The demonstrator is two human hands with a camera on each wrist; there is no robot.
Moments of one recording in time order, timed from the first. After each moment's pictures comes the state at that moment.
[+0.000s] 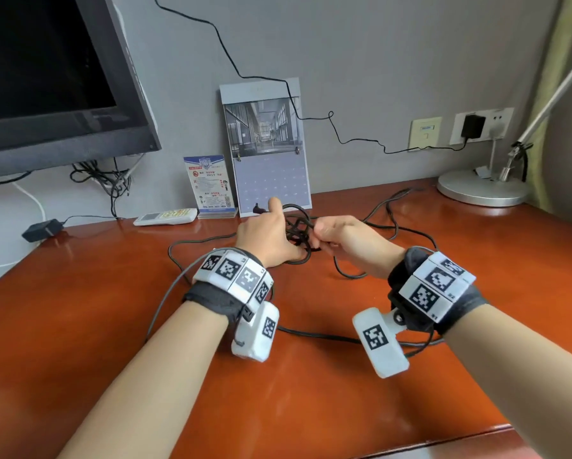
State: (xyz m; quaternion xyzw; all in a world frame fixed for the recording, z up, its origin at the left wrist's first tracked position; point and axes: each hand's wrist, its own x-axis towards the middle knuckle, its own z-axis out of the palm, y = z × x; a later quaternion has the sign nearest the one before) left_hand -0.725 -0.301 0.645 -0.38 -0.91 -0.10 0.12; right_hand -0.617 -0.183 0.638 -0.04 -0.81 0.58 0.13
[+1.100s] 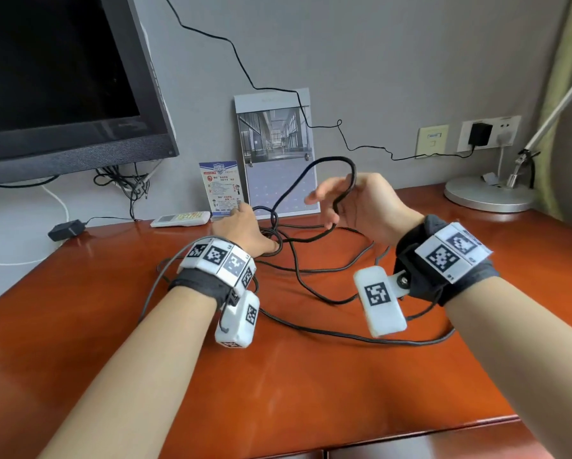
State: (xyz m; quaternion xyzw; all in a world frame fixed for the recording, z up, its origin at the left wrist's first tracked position) left_hand -0.748 -0.334 0.659 -0.23 -0.97 -0.05 0.08; right_hand -0.617 -0.186 0.691 0.00 -0.63 0.77 0.13
